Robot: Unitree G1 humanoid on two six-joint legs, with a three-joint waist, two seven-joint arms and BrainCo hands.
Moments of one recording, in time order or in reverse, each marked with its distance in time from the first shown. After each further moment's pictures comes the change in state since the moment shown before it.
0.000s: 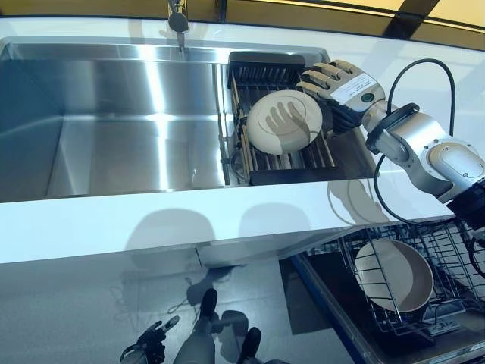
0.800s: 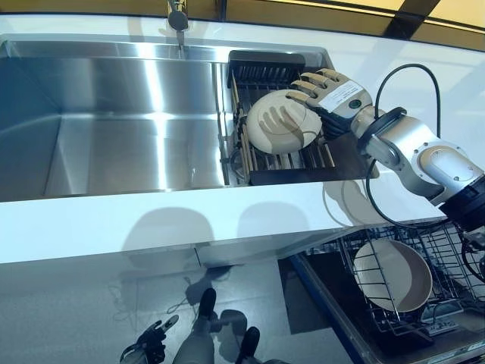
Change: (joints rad) left arm -0.001 -0.001 0.000 -0.001 -0.027 0.000 0.001; right arm 0.007 0.050 0.003 -0.038 -0.019 -0.002 0.053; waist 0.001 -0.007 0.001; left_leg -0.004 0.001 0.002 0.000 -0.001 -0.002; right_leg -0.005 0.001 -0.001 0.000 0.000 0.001
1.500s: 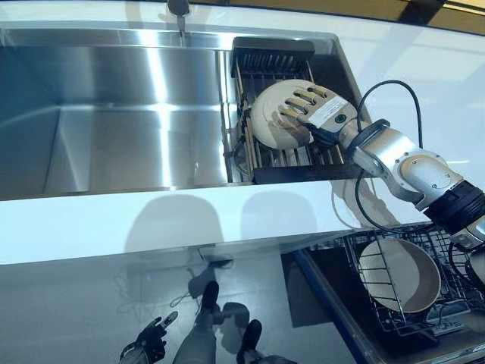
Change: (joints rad) left arm -0.006 0.000 -0.001 -0.002 -0.038 -0.020 -0.010; right arm 0.019 0.040 0.034 0.054 -0.150 0.005 0.019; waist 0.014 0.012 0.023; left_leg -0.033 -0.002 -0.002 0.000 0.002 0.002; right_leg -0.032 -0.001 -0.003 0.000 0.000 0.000
